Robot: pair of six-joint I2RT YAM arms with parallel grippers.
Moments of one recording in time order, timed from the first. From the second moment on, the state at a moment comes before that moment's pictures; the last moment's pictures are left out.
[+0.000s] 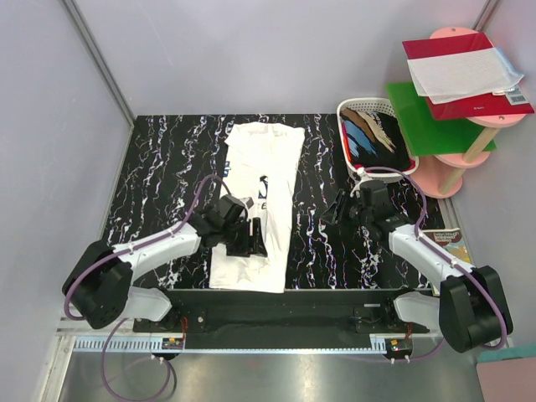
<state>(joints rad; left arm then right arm) -0.69 1.33 0.71 -0.38 0.28 -0.69 0.32 1.19 0.61 -0.10 -0.28 0.58</state>
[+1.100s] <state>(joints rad) -0.91 1.02 0.65 -0.51 0.16 -0.88 0.32 1.26 0.59 -0.04 -0.31 0.61</state>
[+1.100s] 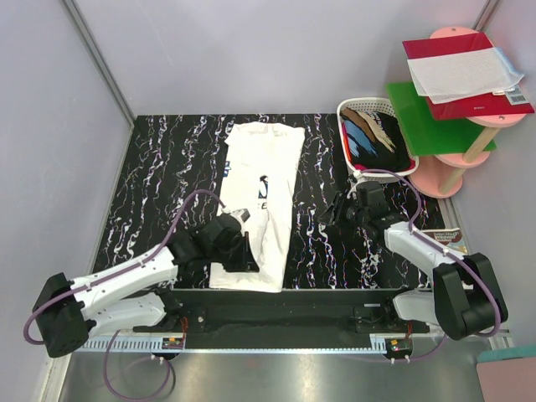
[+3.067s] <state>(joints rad) -0.68 1.22 0.97 -0.82 -0.42 -0.70 0.49 2.57 2.37 -0.80 -0.11 0.32</state>
